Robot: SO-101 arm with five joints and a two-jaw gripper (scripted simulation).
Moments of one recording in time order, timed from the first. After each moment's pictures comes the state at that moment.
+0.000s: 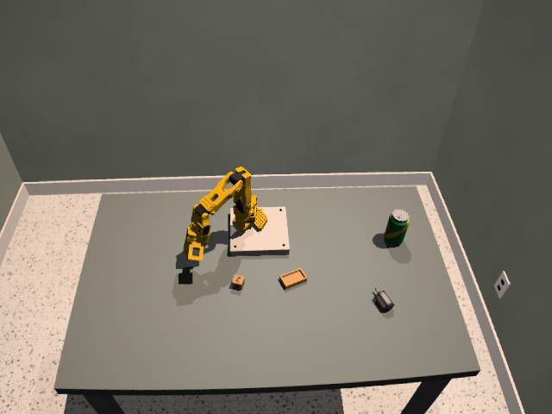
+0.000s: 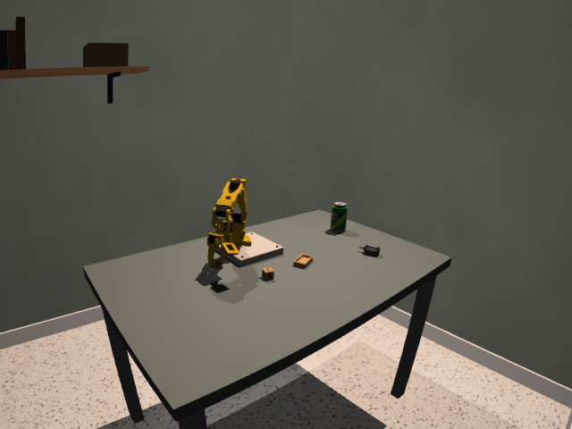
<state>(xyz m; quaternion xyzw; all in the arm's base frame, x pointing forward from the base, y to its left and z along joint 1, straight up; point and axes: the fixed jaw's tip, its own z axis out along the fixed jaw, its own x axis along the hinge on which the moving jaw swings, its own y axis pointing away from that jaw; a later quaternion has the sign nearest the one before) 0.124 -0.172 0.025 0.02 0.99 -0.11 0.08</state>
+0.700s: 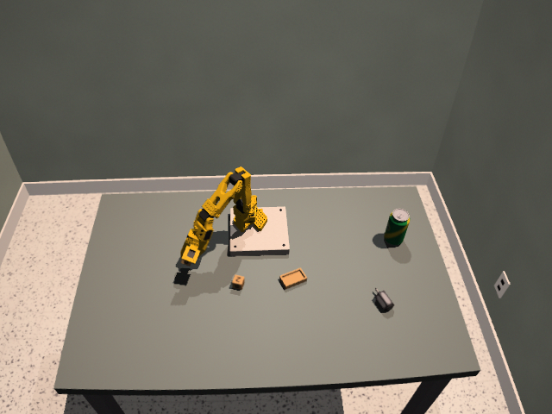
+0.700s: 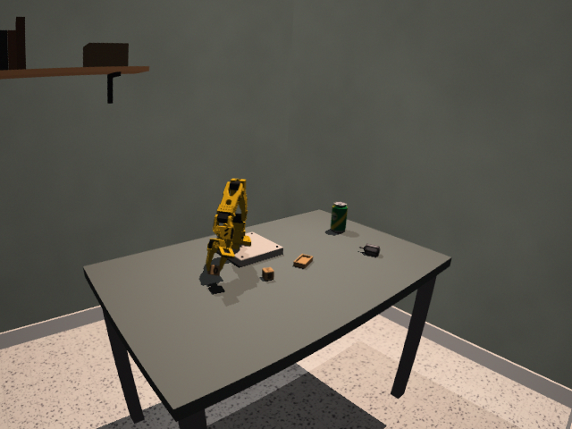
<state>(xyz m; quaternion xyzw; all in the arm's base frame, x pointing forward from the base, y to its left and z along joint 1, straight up) 0.138 -0.187 0.011 0.12 0.96 -0.18 0.16</state>
